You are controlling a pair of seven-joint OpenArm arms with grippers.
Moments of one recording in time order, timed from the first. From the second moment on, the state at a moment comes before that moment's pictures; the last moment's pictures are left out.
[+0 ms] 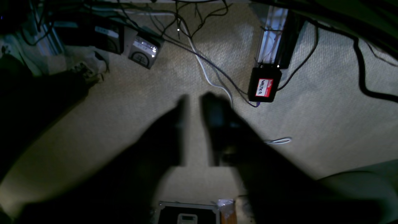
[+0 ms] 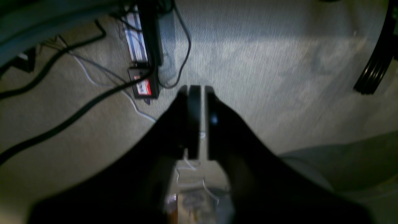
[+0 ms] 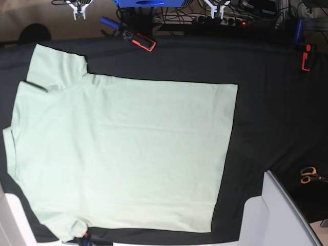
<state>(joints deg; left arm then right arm) 11.2 -4.6 -6.8 8.9 5.0 -0.3 -4.9 -12.6 3.6 2.6 12.1 -2.5 0.7 2.4</state>
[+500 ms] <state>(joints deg) 11.2 -4.8 -6.8 8.9 5.1 -0.3 -4.9 -11.7 3.6 2.6 12.1 -2.4 0.7 0.5</state>
